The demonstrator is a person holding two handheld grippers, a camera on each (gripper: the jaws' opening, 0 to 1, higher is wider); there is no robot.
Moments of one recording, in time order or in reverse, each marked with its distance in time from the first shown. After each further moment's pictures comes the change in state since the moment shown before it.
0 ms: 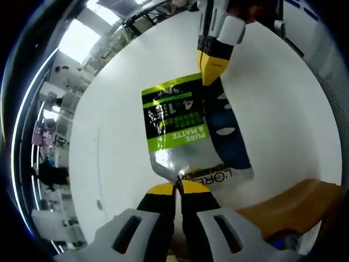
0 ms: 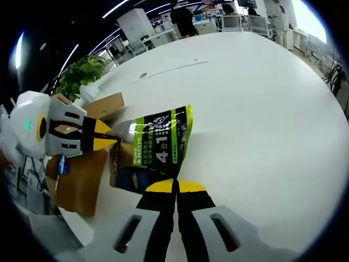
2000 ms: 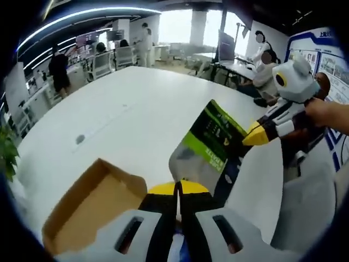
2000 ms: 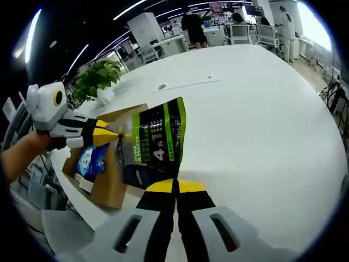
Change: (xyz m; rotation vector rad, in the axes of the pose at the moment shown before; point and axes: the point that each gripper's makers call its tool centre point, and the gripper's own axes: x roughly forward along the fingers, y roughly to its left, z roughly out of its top) left arm -0.078 0.008 0.004 -0.854 -0.318 -0.039; right arm -0.061 0.041 0.016 -0.047 -0.038 0.042
